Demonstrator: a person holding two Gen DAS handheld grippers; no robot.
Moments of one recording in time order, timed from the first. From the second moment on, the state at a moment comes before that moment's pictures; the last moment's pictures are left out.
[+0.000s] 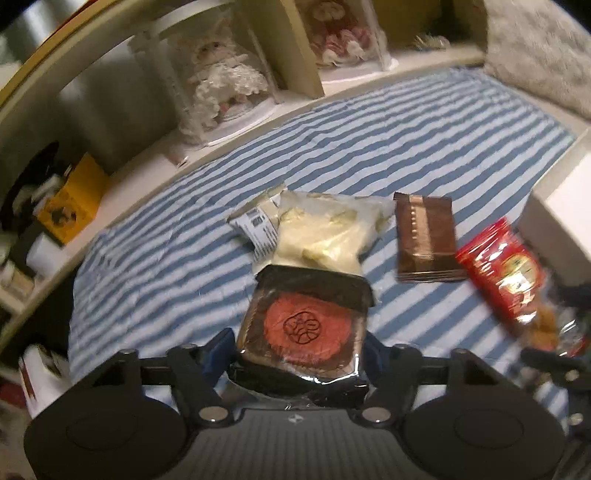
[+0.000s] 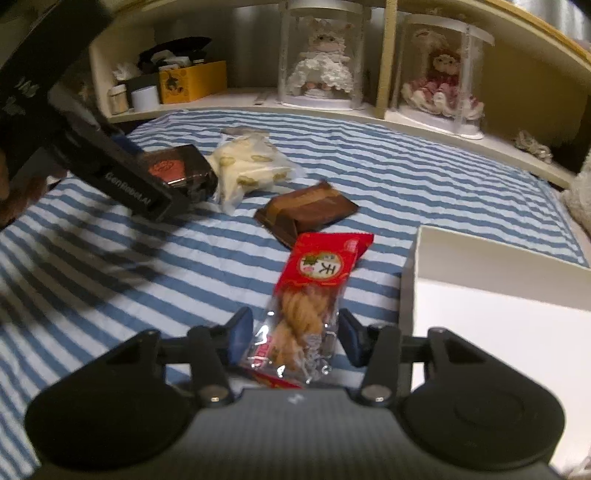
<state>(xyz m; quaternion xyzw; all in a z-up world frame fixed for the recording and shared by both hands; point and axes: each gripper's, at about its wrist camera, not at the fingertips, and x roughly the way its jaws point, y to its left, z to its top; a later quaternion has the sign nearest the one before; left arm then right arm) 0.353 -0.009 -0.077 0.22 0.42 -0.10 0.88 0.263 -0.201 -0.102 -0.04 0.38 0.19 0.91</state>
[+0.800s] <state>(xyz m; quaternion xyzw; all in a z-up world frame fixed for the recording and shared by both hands) 0.156 0.015 -0.096 -0.10 0.53 -0.04 0.84 0.193 -0.221 -0.092 -0.04 0.47 0.32 0.82</state>
